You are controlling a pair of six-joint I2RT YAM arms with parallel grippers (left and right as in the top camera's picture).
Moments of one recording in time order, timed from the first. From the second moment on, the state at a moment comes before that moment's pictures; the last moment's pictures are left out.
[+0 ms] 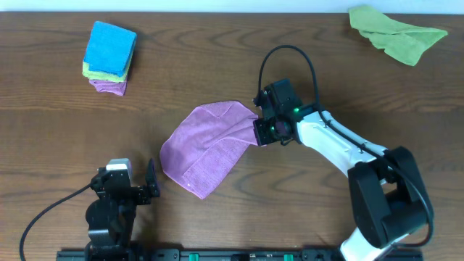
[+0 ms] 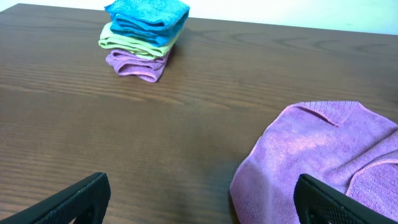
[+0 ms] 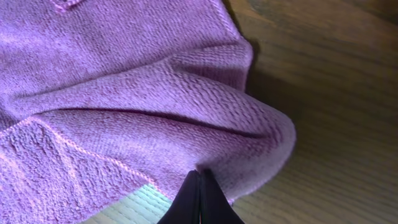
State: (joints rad) left arm 0.04 0.01 0.14 -0.48 0.04 -0.06; right arm 0.44 1.82 1.10 -0.51 -0.21 0.18
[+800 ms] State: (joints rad) left arm 0.04 0.01 0.14 -0.48 0.04 -0.06; right arm 0.45 1.88 1.12 -0.82 -0.10 0.31
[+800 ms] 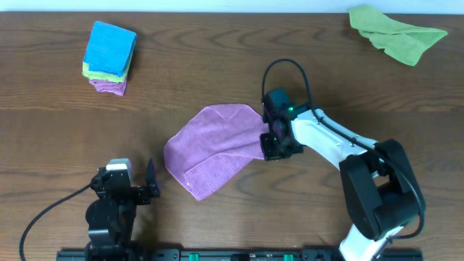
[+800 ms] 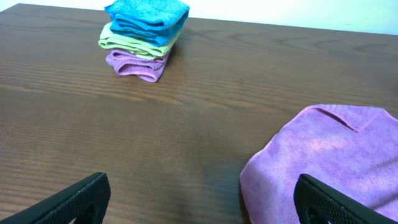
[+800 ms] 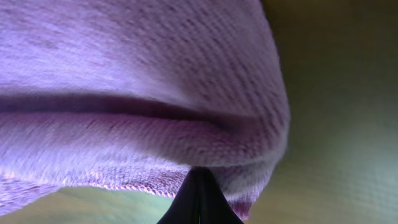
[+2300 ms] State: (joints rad) left arm 0.04 0.01 0.14 -0.47 0.58 -0.57; right arm 0.34 1.54 1.15 -0.84 -0.23 0.30
